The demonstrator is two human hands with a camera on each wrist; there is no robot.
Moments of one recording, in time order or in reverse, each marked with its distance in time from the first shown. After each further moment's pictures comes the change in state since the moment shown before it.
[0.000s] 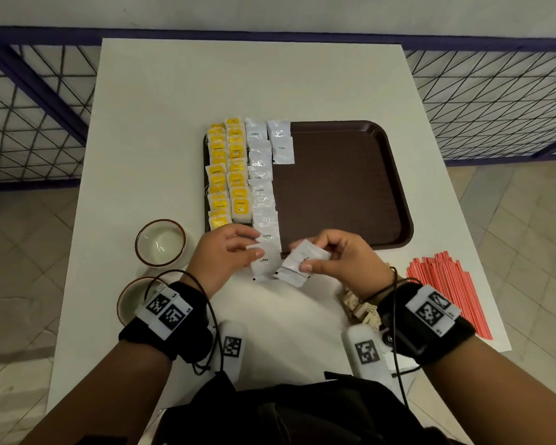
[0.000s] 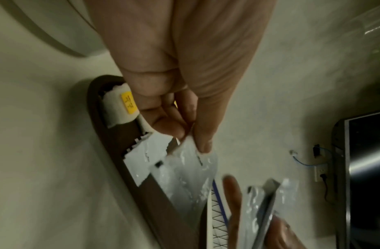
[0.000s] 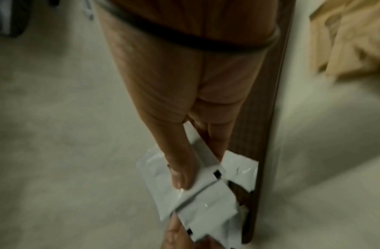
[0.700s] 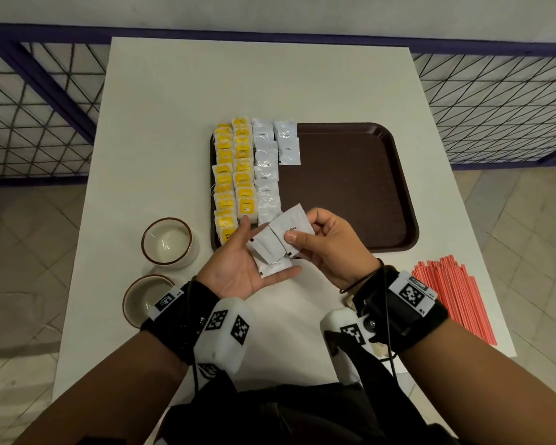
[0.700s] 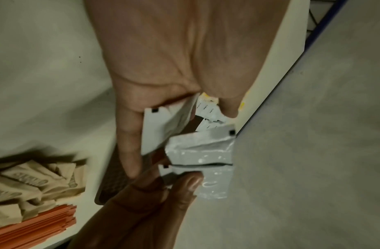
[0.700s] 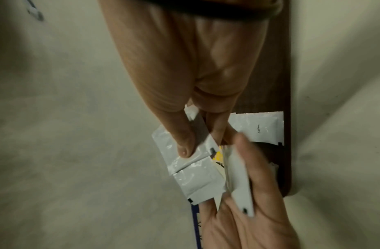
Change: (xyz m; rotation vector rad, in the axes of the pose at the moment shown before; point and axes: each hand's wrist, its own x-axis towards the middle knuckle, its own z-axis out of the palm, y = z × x) left_hand -0.004 0.014 0.015 -0.881 -0.266 -0.468; right_hand 0.024 -0.023 0.033 0.417 0.052 0.066
